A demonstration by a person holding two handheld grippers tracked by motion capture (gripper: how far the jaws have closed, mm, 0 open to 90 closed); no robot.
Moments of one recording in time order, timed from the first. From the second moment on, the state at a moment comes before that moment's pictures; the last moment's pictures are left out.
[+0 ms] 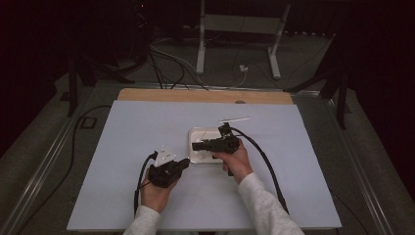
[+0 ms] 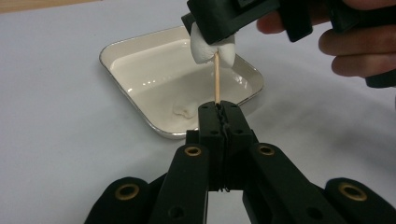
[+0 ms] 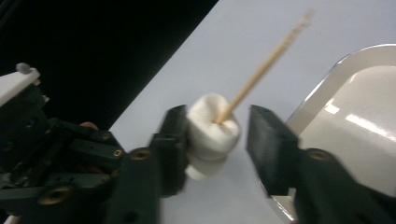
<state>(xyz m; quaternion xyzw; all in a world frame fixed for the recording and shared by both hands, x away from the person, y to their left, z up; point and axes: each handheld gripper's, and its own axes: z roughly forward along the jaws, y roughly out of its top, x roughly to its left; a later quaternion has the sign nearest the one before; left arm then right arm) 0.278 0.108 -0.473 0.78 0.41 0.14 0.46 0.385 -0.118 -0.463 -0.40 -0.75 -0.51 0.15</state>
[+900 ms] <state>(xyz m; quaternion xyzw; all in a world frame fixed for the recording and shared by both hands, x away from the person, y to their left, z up) 0.275 0.111 -0.480 0.81 0.39 0.15 0.42 0.396 -0.150 -0.446 -0.42 -0.72 -0.53 0.15</state>
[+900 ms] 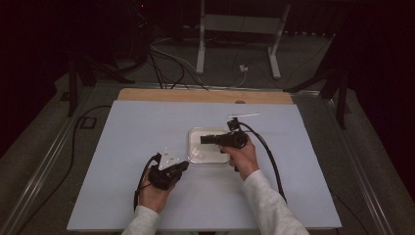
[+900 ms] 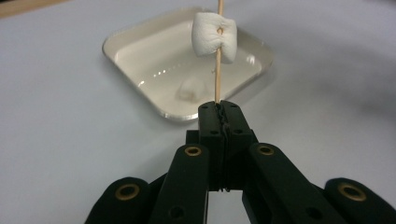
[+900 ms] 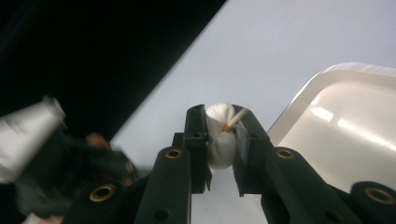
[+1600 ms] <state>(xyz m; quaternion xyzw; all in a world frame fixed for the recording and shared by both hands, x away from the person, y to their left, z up) 0.277 0.120 -0.481 0.79 0.41 0.15 0.43 0.405 -0.186 -0.431 -0.44 -0.73 -0.52 0.07</state>
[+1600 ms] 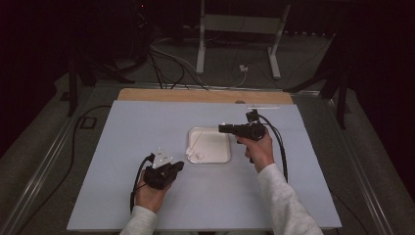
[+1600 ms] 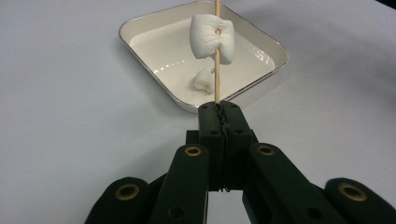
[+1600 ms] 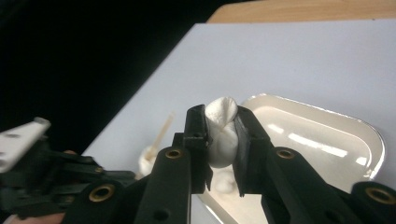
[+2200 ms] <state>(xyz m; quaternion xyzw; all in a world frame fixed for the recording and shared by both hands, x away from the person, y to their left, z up) 0.278 0.122 -0.479 0.79 0.42 0.15 0.43 0.408 -0.158 -0.460 -0.45 -0.78 -0.43 0.00</state>
